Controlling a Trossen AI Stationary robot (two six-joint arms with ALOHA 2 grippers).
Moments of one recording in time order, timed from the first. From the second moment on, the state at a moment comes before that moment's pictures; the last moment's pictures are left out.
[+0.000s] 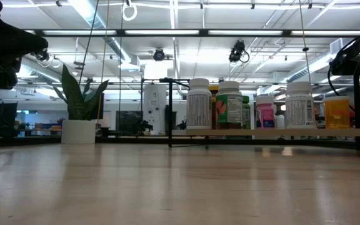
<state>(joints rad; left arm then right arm) -1.14 0.21 0.01 0.21 -1.42 -0.15 1.45 0.46 0.01 0.63 1.46 0.00</state>
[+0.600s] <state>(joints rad) -1.14 0.21 0.01 0.21 -1.42 -0.15 1.45 0.46 0.01 0.63 1.46 0.00</state>
